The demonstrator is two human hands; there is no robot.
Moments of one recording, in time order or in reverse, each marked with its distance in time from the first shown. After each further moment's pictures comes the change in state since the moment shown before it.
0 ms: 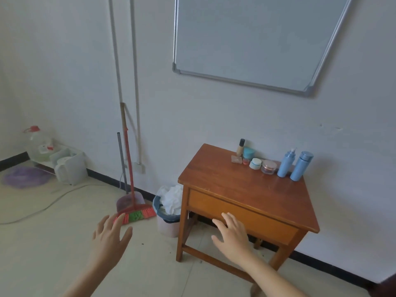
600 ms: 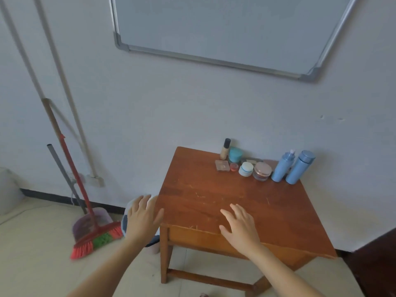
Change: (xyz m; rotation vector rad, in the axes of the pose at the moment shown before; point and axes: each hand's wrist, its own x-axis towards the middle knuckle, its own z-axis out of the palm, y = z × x) left_hand 0.250 0.136 0.128 -0.026 -0.265 0.341; right_hand 0.189 0.094 -0.016 0.043 0.017 0.306
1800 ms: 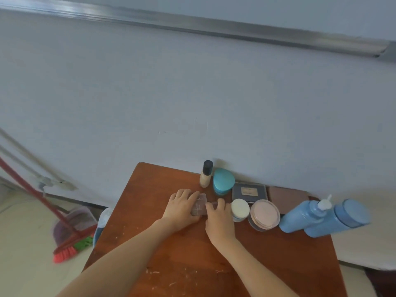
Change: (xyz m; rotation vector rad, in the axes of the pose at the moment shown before) left_hand 0.279 0.159 0.180 0.197 -0.420 0.255; right_hand 0.272 0.121 0.020 0.127 -0.044 0.061
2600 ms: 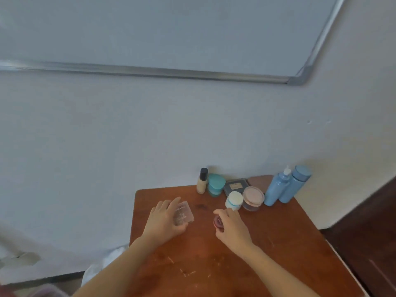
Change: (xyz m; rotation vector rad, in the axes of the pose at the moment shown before) left_hand -0.068 -0.077 -0.063 -0.143 0.151 0.226; right_hand -0.079 -0.064 -0.026 0.111 0.146 0.229
